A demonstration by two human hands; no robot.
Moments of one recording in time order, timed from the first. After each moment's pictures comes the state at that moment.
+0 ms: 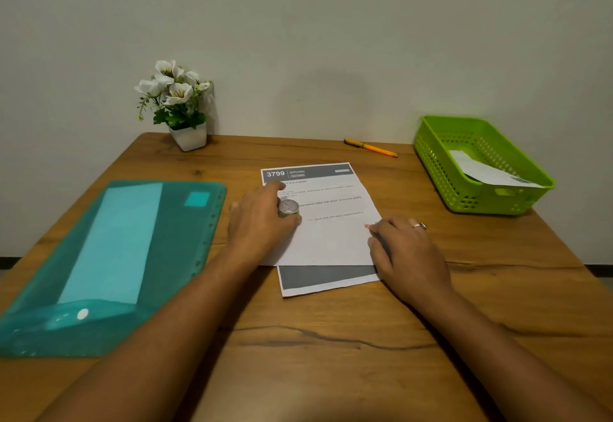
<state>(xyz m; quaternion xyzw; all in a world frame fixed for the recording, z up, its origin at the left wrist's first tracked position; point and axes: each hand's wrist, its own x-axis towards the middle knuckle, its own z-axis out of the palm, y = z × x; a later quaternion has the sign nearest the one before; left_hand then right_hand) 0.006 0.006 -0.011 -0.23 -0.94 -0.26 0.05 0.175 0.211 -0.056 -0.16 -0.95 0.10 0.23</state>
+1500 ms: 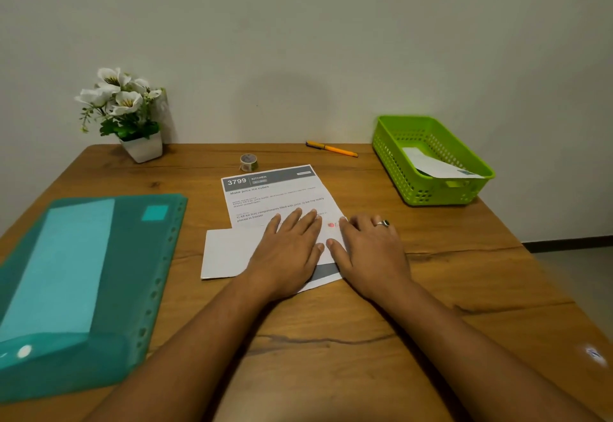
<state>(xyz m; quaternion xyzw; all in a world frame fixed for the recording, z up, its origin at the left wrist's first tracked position) 0.058 0.057 -0.044 -0.50 -0.86 -0.05 -0.02 0.174 0.204 -0.048 -0.22 -0.97 0.00 0.12</state>
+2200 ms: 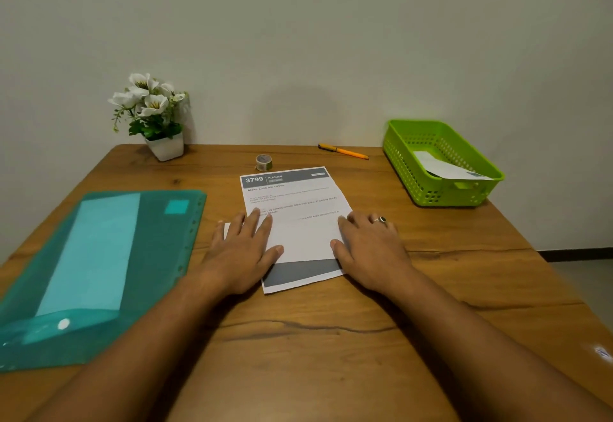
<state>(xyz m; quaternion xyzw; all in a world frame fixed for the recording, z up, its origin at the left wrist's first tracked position) 0.035 -0.024 -0.021 -0.38 -0.92 0.01 -0.10 0.169 0.189 -0.026 -0.18 -0.98 0.01 0.04</state>
